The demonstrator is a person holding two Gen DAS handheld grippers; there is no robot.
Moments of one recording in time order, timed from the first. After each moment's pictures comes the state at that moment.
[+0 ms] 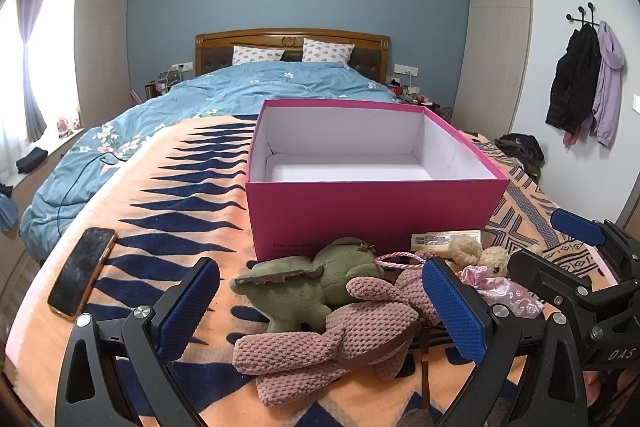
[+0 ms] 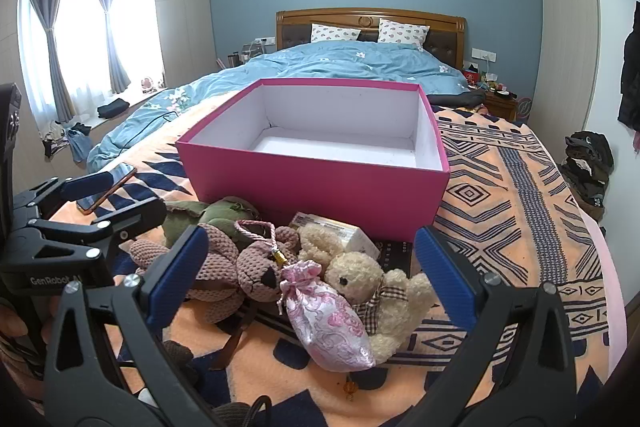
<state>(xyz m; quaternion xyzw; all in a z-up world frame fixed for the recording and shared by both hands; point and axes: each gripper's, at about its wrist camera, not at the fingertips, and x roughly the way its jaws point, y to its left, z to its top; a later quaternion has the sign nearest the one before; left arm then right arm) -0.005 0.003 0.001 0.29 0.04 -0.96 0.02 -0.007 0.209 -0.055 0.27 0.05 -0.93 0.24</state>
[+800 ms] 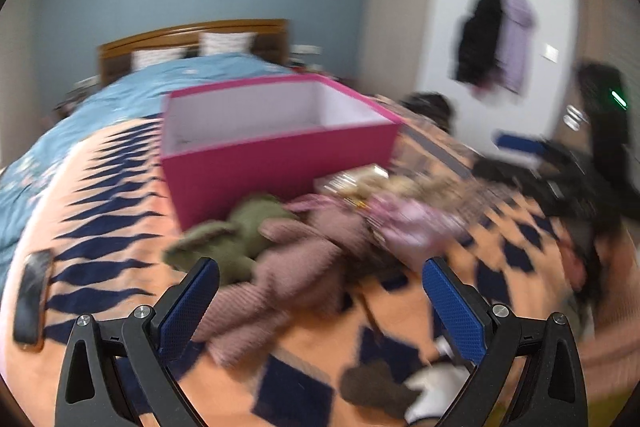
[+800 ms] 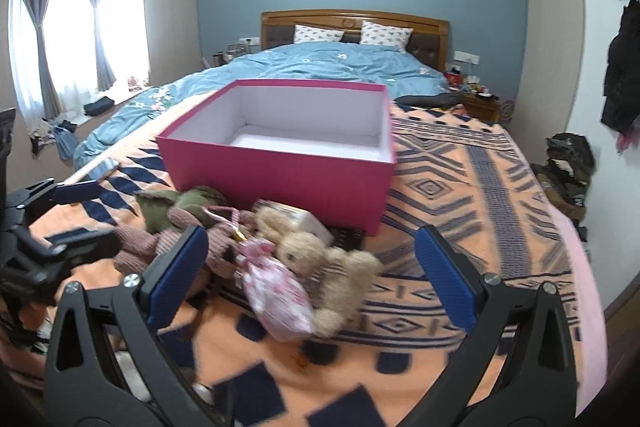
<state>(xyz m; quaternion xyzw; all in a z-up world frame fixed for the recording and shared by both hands) 0.036 0.018 -0.013 0.31 -0.01 -0.93 -0.19 0.012 0.258 -0.047 0.27 0.06 -0.94 0.20</state>
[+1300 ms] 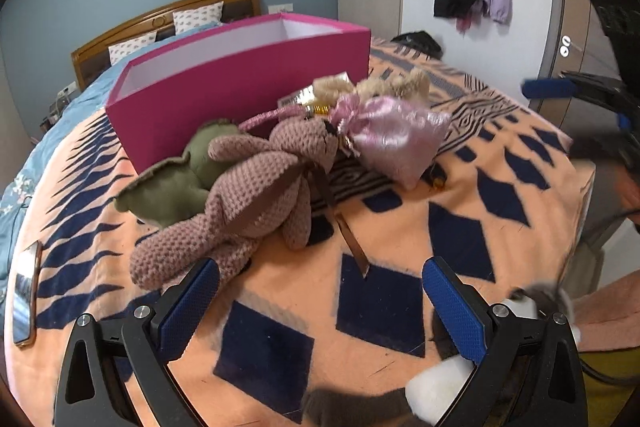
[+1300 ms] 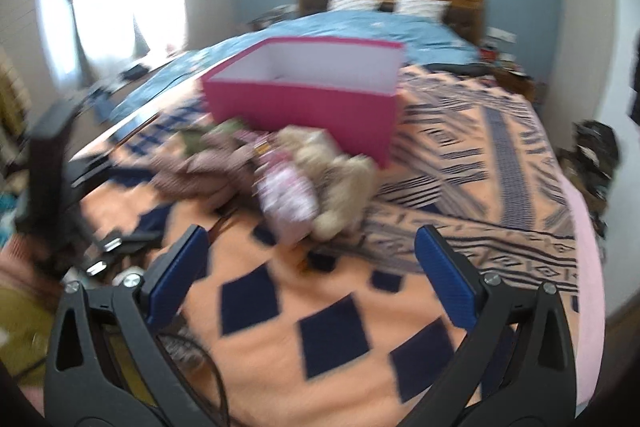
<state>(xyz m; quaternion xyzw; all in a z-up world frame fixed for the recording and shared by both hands) 0.041 0.054 -0.062 0.38 -0.09 -0.90 -0.18 0.060 0.288 -0.066 0.34 0.09 -0.88 0.33</state>
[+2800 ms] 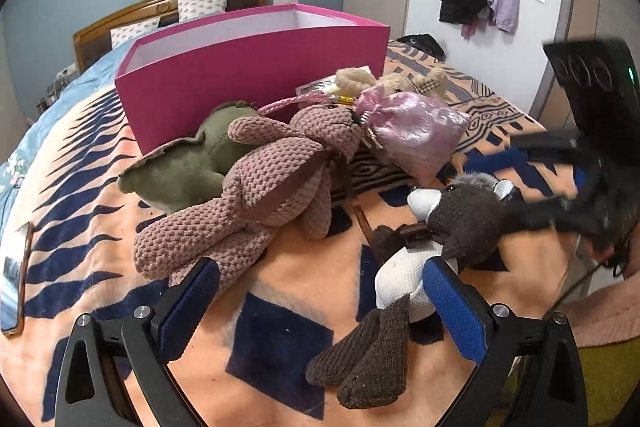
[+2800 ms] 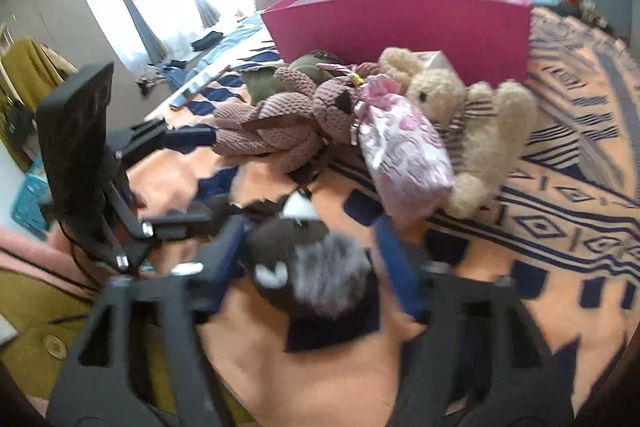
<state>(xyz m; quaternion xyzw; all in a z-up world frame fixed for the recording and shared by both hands) 0.036 0.029 -0.068 0.39 -0.05 -0.90 -0.18 0.028 0.241 -0.126 0.41 0.04 -0.81 0.42</state>
